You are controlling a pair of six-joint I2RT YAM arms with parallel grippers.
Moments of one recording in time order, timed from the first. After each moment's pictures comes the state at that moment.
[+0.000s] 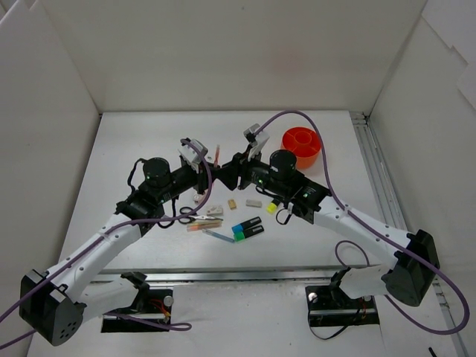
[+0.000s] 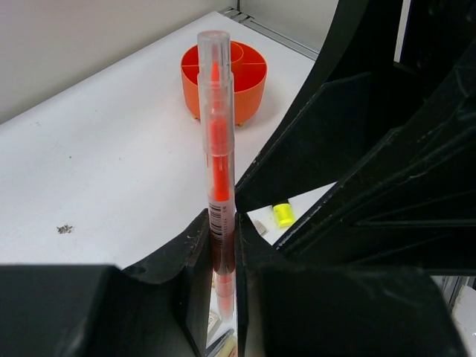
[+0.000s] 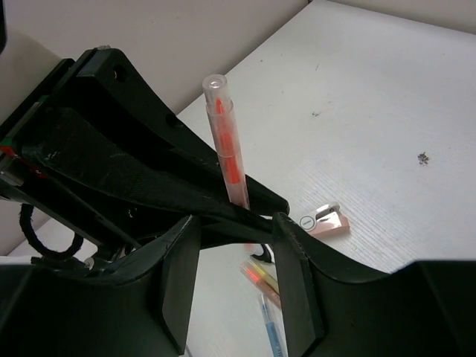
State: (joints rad) left arm -0.57 1.07 0.87 0.09 0.36 -0.04; right arm 0.80 1.31 1.04 0.17 -0.18 0.36
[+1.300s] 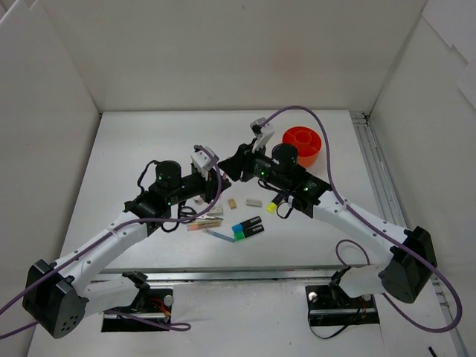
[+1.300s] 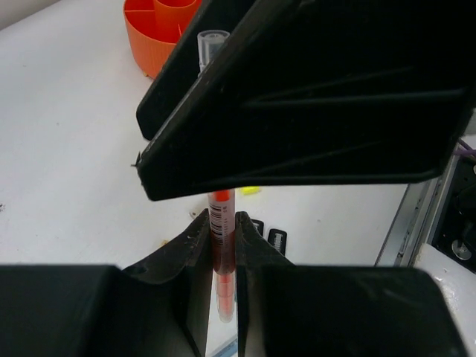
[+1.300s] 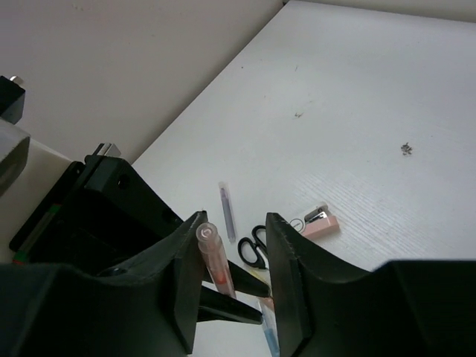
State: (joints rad) left arm -0.61 1.11 0.84 0.05 0.41 -0.07; right arm 0.75 1.32 1.05 0.16 -0.17 0.43
